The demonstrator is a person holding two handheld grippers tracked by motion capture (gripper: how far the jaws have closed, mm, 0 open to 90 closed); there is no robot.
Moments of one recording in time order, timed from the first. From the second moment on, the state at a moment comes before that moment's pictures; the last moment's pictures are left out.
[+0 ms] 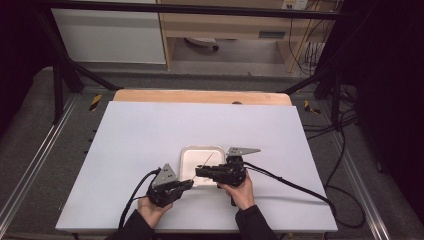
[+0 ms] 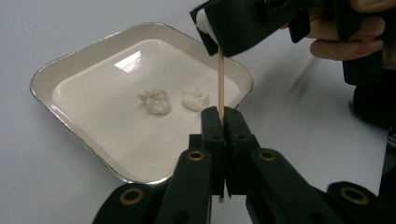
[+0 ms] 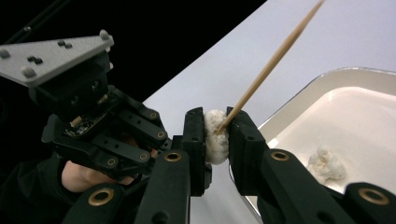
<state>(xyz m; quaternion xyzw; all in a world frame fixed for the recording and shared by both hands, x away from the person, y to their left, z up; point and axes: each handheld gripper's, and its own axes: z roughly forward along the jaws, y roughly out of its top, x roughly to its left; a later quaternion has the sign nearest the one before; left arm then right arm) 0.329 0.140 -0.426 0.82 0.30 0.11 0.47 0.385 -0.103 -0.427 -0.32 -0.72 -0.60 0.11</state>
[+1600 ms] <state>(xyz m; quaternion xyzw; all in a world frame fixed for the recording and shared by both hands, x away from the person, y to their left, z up) 0.332 0.168 -0.431 0.82 0.33 0.09 0.46 0.403 -0.111 -0.437 -0.32 -0.82 -0.47 -0.05</state>
